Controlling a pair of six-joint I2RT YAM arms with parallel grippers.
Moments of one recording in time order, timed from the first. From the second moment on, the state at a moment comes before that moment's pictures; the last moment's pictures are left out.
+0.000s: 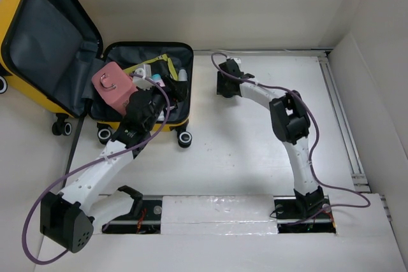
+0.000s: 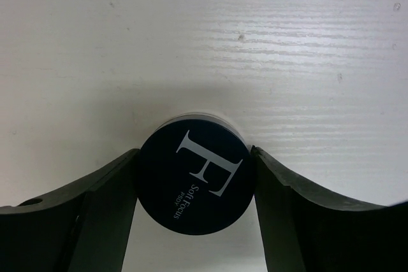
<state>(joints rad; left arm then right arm) -0.48 1.01 0.79 0.17 -0.15 -0.63 0.50 2.32 1.85 -0.38 0.32 0.41</state>
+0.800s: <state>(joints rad) -0.48 0.93 0.82 0.10 -0.33 -0.68 0.68 2.40 2.33 -0.13 -0.15 0.44</state>
